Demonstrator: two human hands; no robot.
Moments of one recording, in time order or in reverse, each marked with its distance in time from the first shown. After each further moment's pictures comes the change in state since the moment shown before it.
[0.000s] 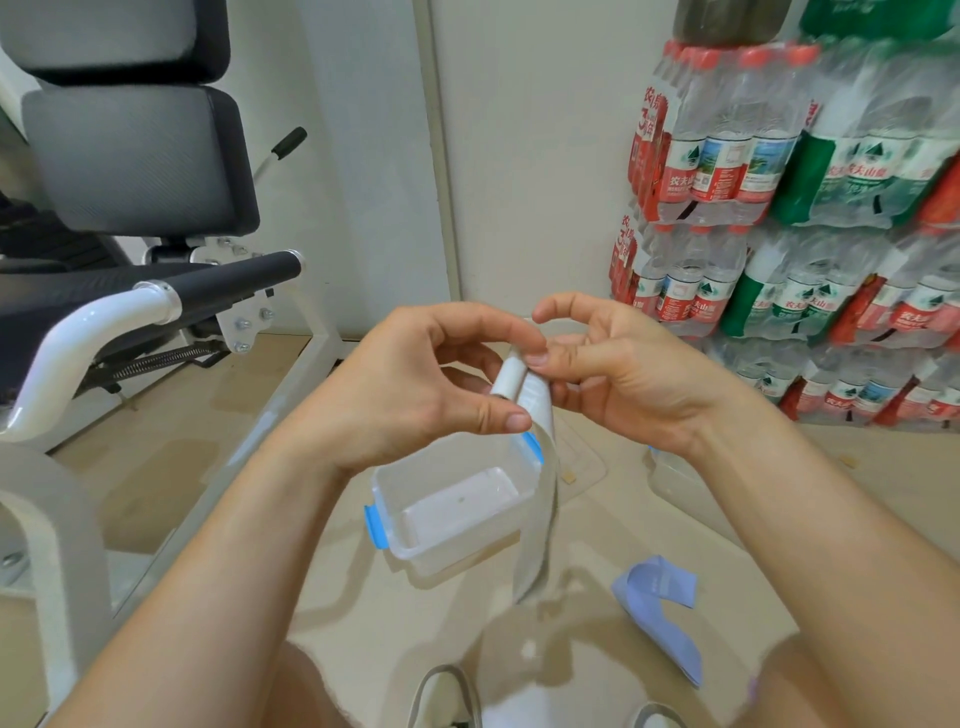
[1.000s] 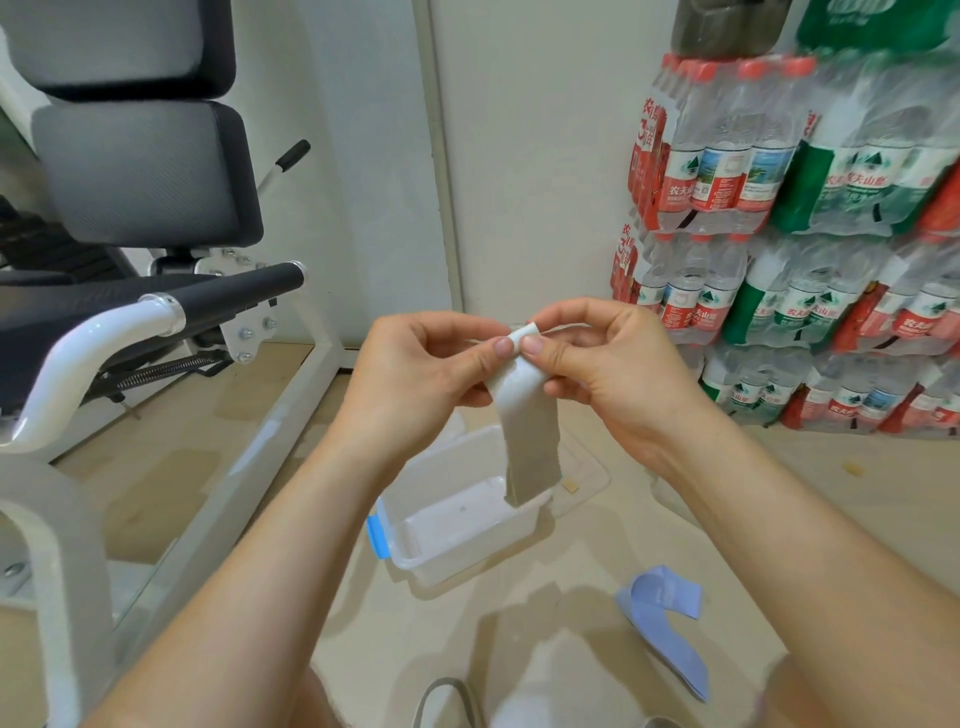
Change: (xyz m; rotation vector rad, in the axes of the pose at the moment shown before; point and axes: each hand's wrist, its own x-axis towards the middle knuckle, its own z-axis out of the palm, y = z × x) left_hand 0.012 -0.009 0.014 -0.125 0.420 -0.160; right_hand 0.004 0.007 0.013 -0.216 0.364 -0.206
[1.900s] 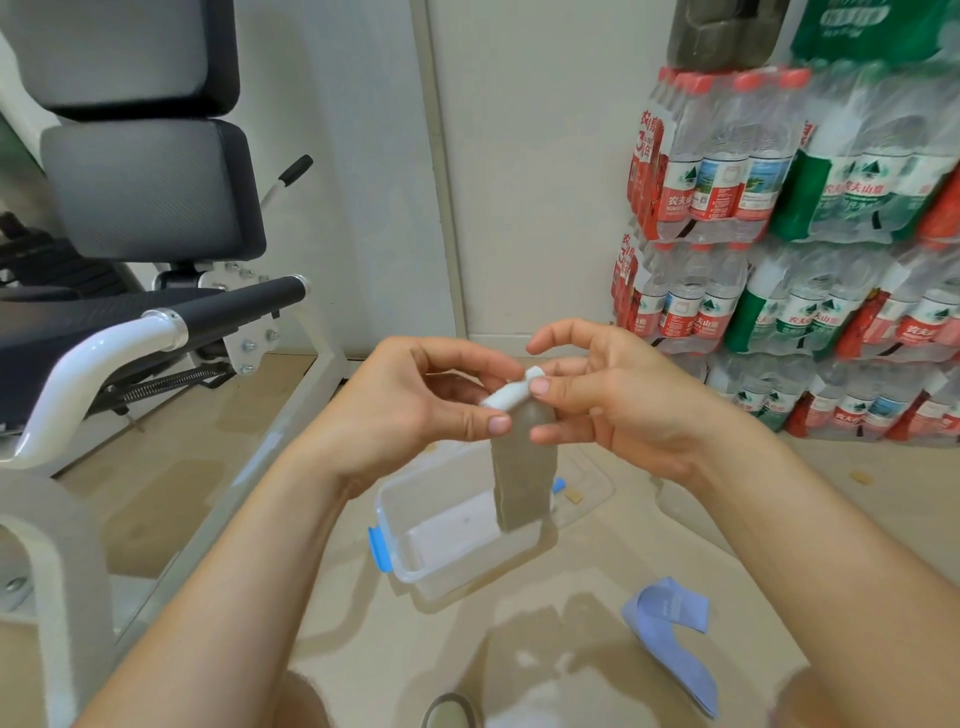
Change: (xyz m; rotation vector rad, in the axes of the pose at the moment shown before) left_hand 0.002 -0.001 -0.020 0.073 -0.330 0.023; right_hand -0.003 -0.007 -0.011 0.103 -0.292 0.210
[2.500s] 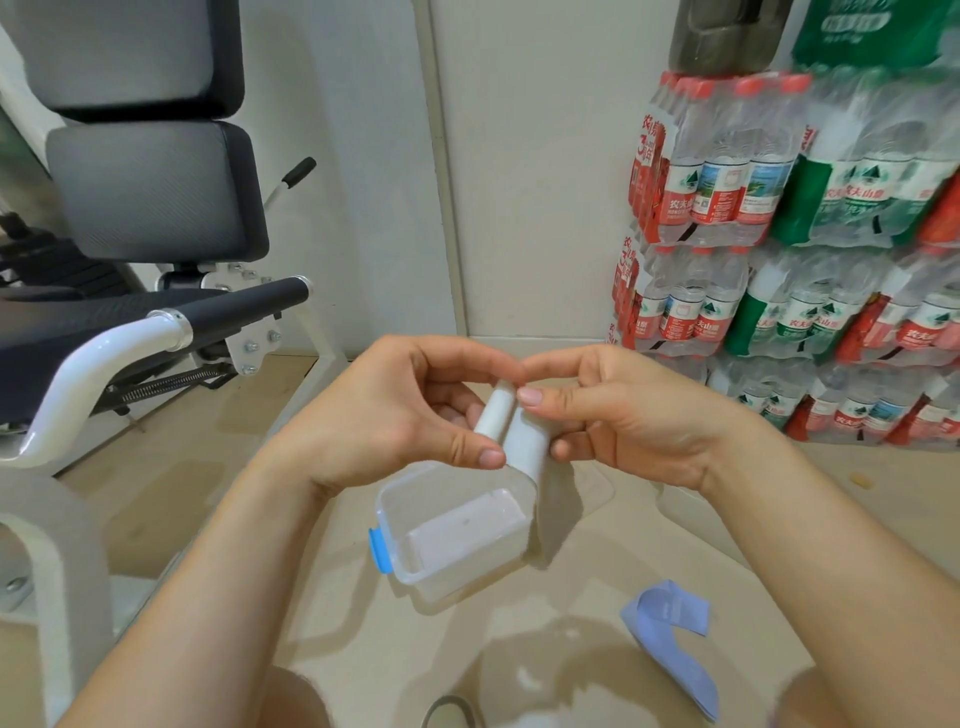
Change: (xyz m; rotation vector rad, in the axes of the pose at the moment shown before) left_hand -0.011 0.012 -0.009 0.055 -0.124 0.022; right_hand -0.003 -0.001 0.000 -0.067 -0.176 0.100
